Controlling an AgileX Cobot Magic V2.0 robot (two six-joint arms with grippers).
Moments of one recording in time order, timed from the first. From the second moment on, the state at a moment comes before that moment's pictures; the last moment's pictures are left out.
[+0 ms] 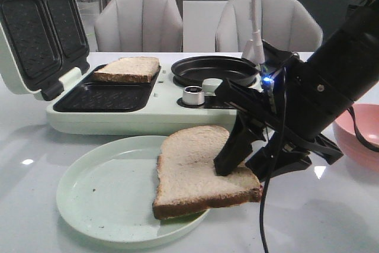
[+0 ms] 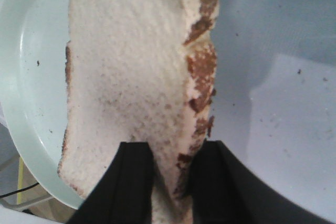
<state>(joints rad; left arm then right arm) -1.13 0.58 -0.70 0.20 0.69 -0.42 0.31 1.75 -0.86 1.01 0.60 -0.59</state>
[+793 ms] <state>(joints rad) -1.13 0.58 -0.70 0.20 0.69 -0.42 0.33 1.45 -1.01 1.03 0.64 -0.61</state>
